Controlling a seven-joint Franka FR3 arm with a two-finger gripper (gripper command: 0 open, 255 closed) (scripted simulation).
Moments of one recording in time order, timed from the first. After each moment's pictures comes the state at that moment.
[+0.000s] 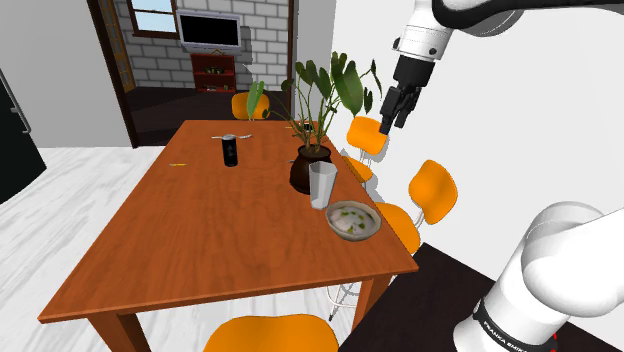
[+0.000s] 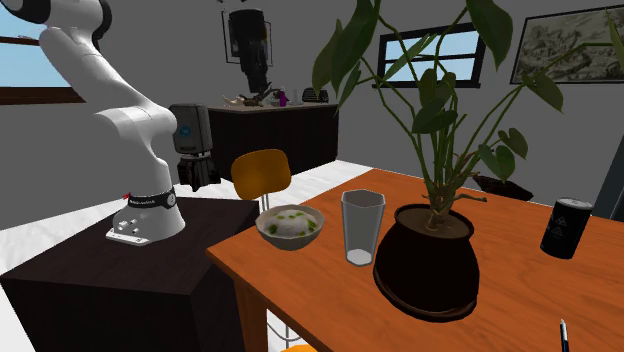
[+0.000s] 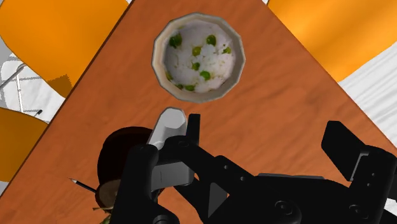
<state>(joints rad) -0.03 -0.66 -0.07 -2.31 0.03 1.75 -0.17</state>
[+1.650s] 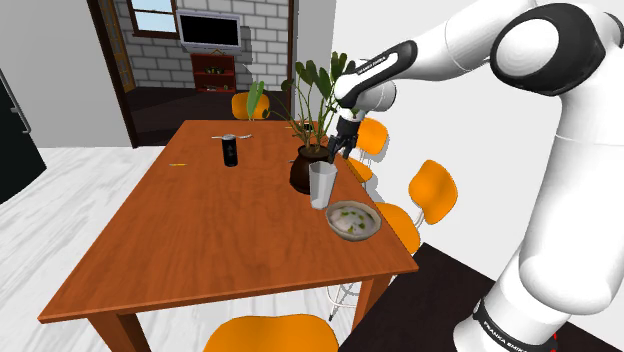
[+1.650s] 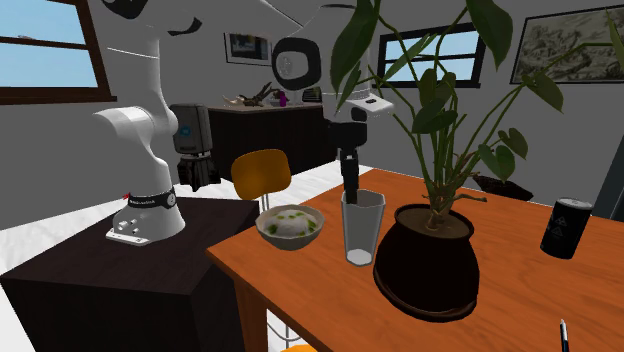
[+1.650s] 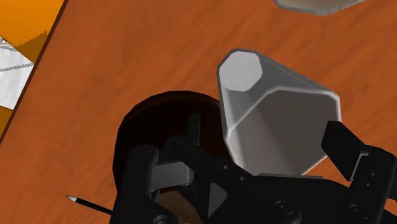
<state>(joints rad) -0.08 0.22 -0.21 -1.95 0.23 2.21 -0.43</state>
